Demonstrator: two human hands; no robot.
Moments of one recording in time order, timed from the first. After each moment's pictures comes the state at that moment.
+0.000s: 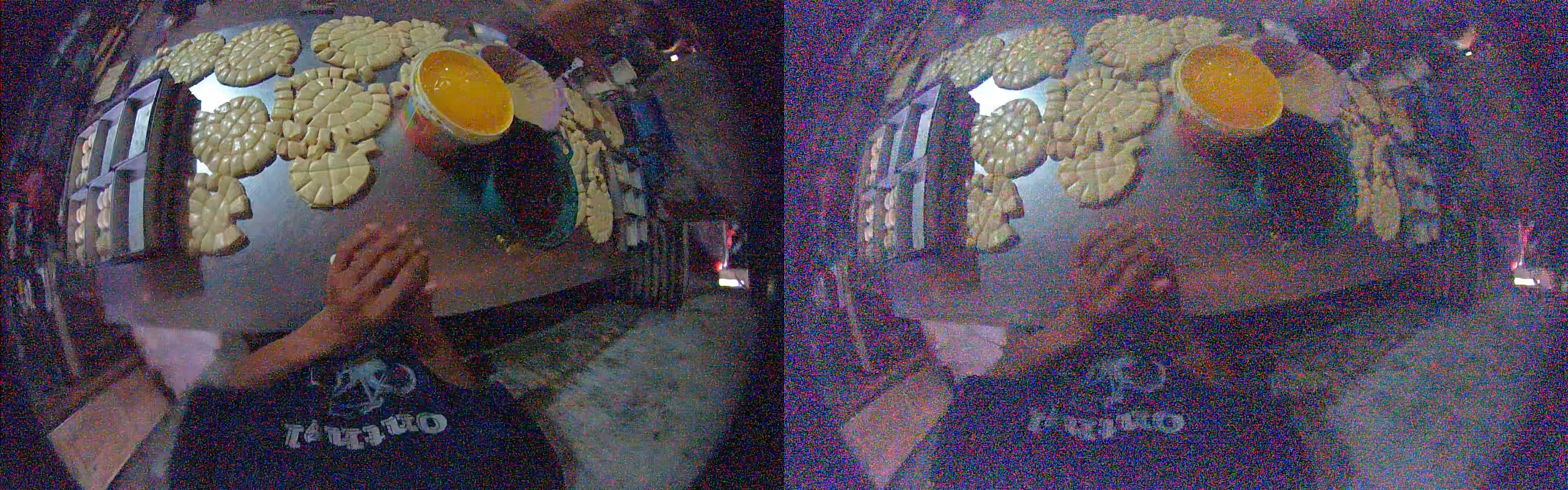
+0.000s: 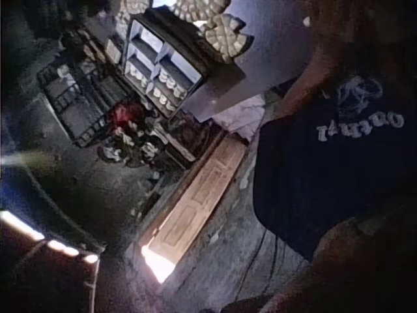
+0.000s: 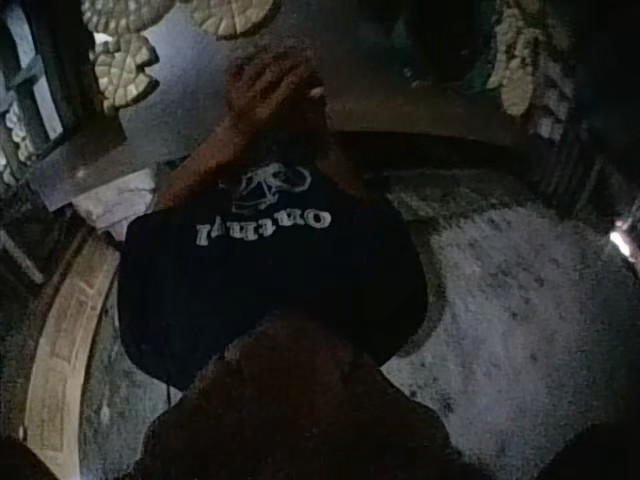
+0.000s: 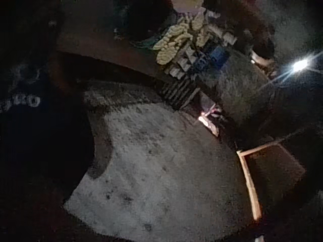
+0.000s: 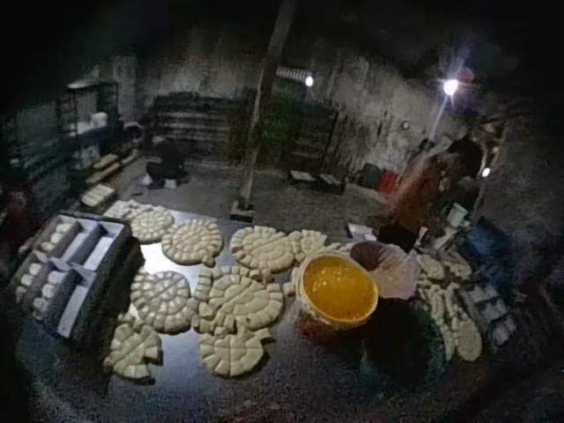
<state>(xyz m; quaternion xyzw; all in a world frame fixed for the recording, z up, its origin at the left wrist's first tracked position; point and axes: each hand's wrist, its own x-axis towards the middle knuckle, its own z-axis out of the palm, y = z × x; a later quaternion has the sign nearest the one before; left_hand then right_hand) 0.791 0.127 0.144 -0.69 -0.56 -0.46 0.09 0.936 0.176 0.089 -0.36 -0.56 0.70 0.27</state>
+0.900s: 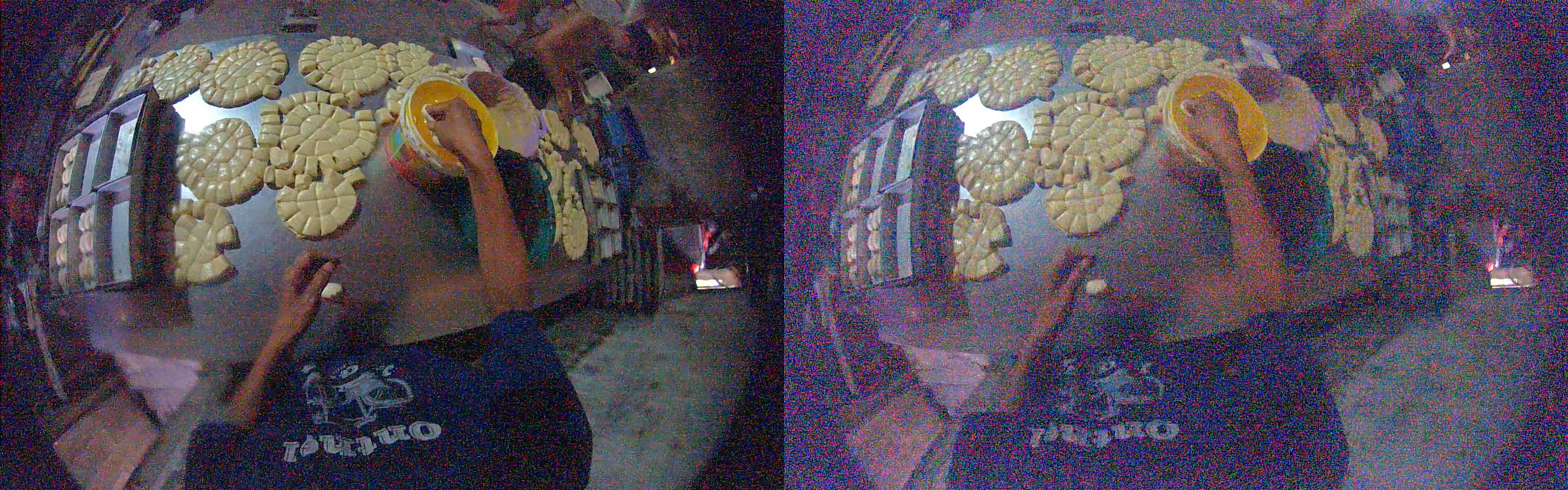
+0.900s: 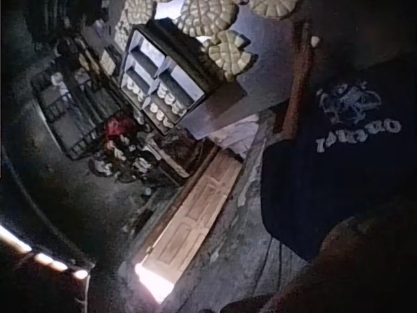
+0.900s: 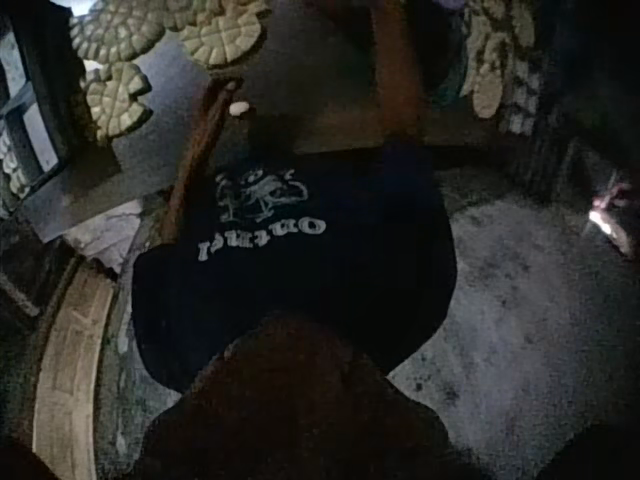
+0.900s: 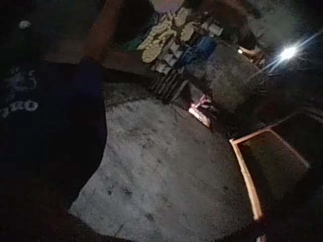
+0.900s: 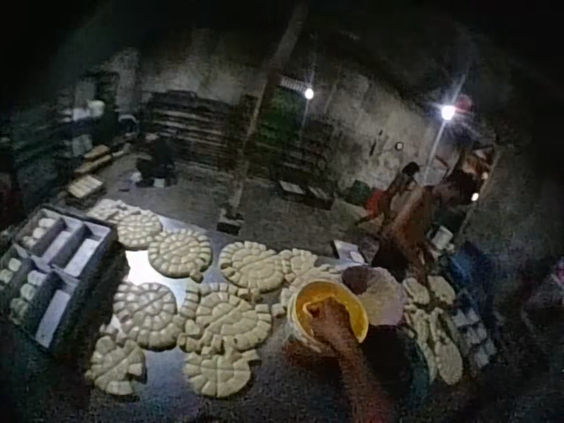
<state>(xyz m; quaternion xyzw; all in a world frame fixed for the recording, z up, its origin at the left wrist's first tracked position) 0.727 0.121 0.037 -0.30 -0.55 -0.61 -0.49 0.855 0.502 0.139 -0.44 -0.89 0.10 0.12</state>
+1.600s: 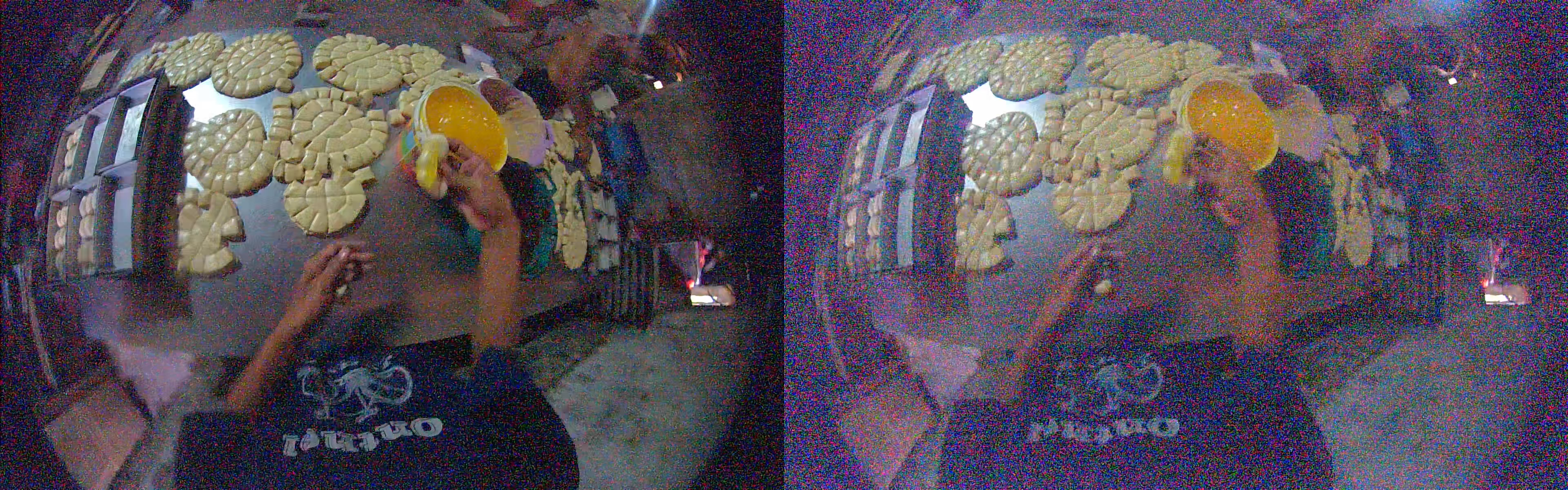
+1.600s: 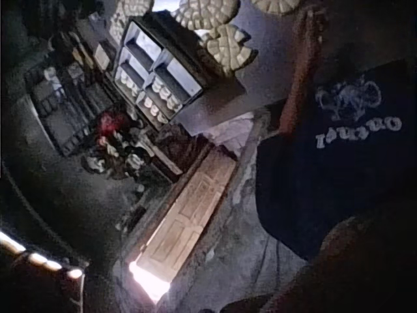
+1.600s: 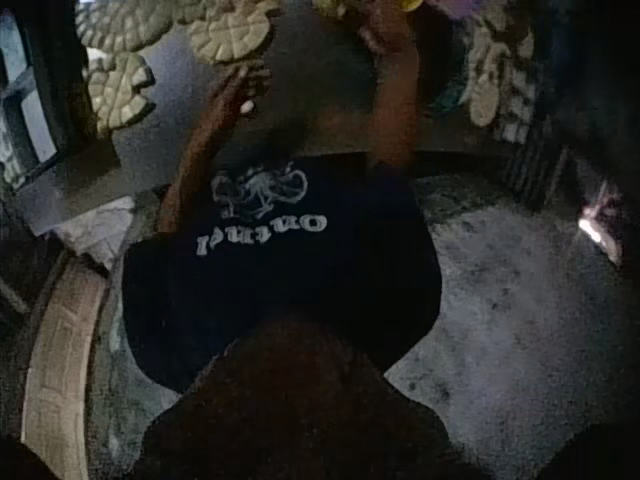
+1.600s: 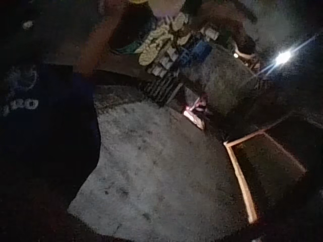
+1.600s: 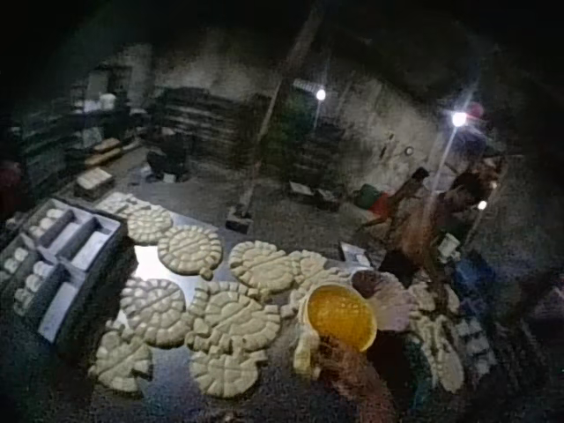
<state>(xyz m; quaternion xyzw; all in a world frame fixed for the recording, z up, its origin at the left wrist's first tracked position) 0.729 0.139 0.079 -0.16 -0.41 -0.63 -0.65 0.870 0.384 0.177 -0.33 -0.57 0.72 0.20</state>
